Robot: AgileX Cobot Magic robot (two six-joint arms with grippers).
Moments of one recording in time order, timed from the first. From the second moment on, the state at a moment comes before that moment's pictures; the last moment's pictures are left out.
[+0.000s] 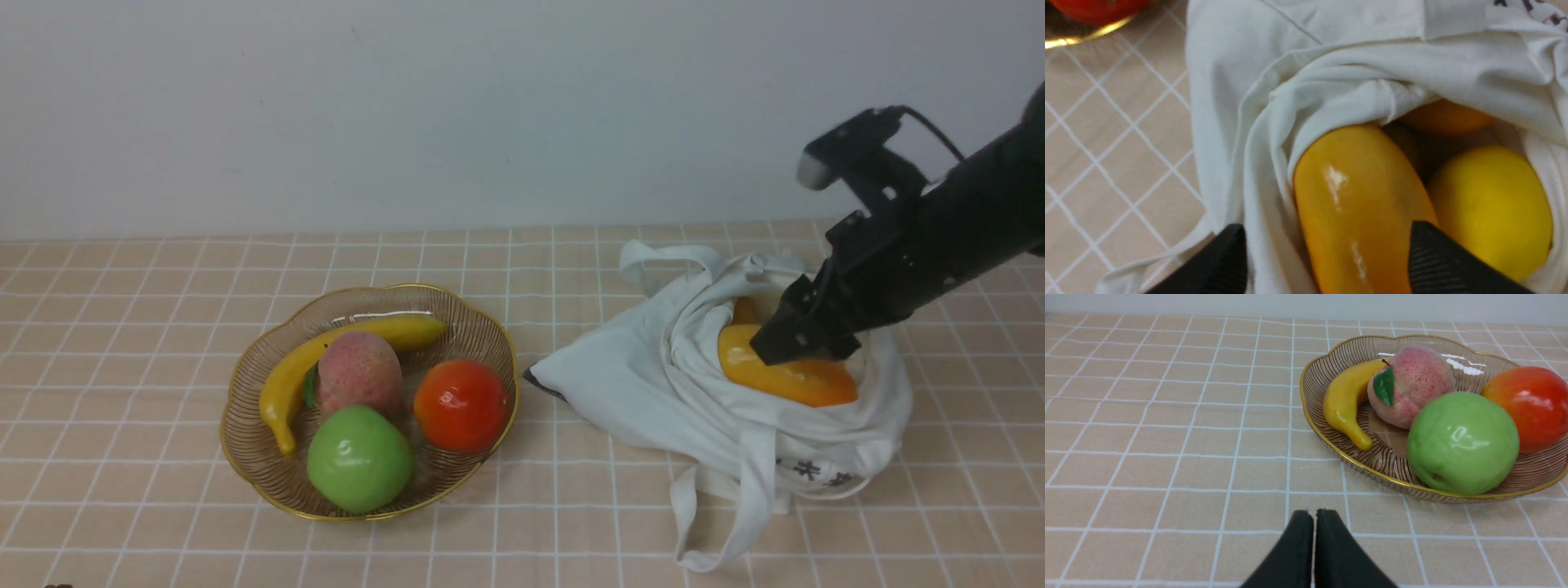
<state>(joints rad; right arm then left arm) 0.15 1.69 -1.25 0.47 0.96 -0.86 -0.03 -0.01 0.03 -0.07 0.39 -0.01</state>
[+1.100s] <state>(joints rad) 0.18 1.79 -1.46 0.15 1.18 -0.39 -0.03 -0.01 0.03 -0.07 0.39 -0.01</state>
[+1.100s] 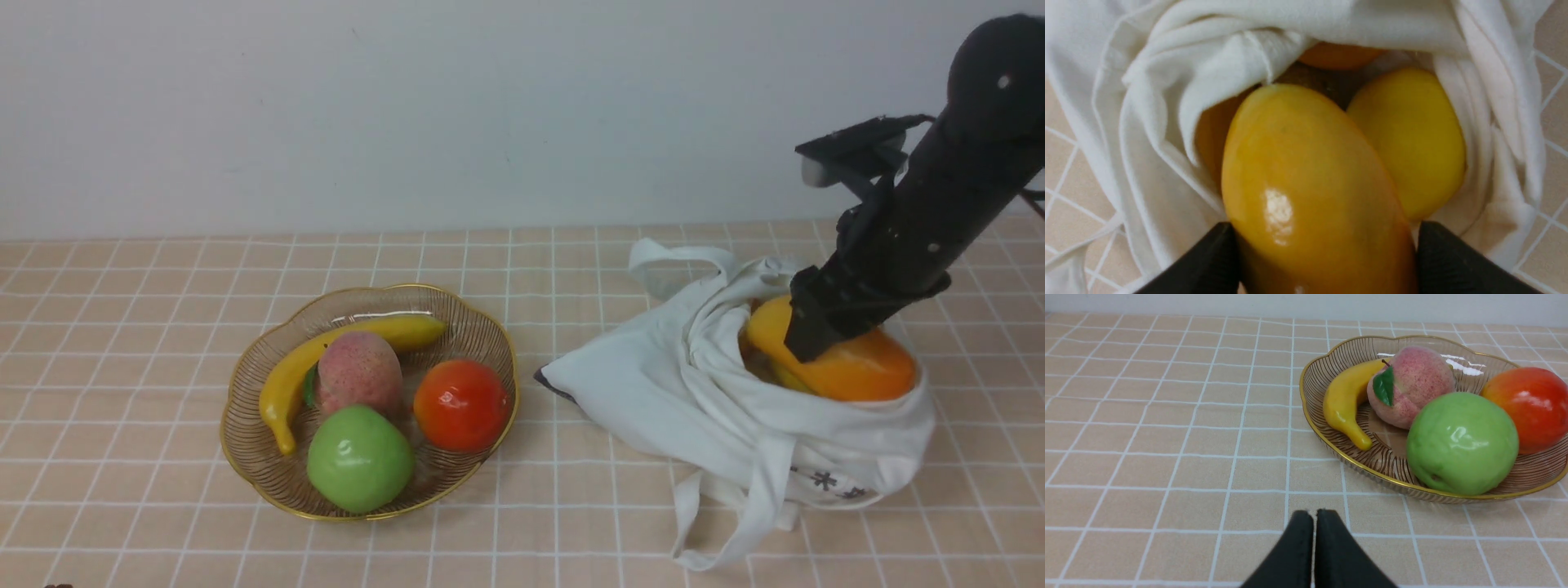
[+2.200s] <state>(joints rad) 0.71 1.89 -1.62 0.37 0.63 -0.34 -0.03 -0.01 0.03 -0.07 0.39 -0.01</state>
